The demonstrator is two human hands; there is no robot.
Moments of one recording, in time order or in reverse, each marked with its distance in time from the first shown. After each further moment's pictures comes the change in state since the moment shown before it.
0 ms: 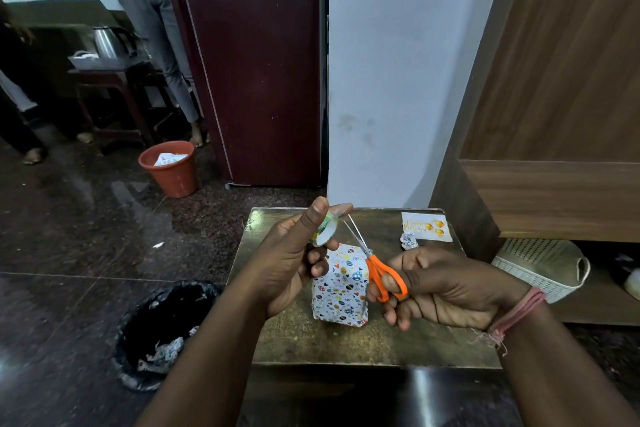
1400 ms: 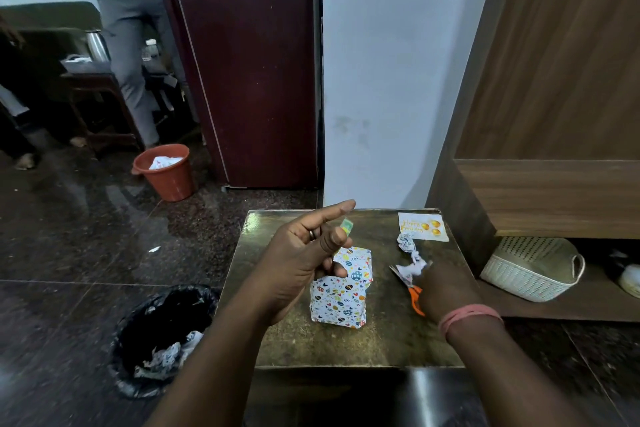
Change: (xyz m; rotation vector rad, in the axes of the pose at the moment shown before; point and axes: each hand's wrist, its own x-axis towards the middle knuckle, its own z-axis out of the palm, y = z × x) left_hand 0.001 -0.007 0.005 0.095 -0.069 0.081; right_hand 0.021 0.042 -0.040 -1.344 0.926 0.568
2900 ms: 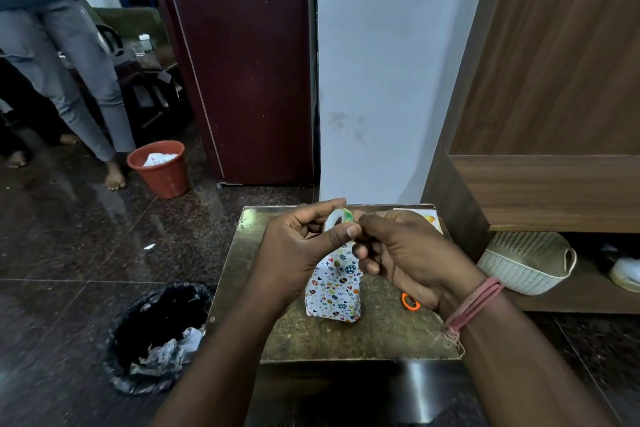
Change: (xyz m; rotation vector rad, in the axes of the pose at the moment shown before) left_hand 0.006 -0.005 0.010 0.093 0.180 0.153; right_hand -0.049 -0.066 -0.056 1.611 -0.288 -0.336
